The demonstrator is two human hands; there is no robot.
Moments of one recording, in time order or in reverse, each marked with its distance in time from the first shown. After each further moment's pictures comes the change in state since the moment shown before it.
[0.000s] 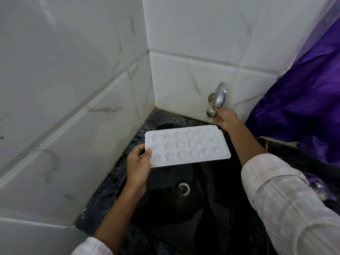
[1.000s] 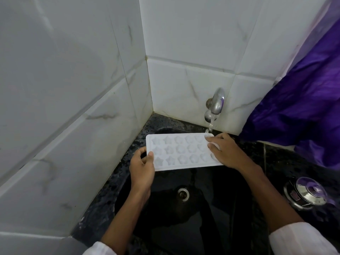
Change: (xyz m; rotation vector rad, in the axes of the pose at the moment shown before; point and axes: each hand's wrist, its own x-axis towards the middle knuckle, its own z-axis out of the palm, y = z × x) left_hand 0.002 0.003 0.014 0.051 0.045 0.083; right_hand -0.103 0.048 -0.060 -1.290 -0.240 -0.581
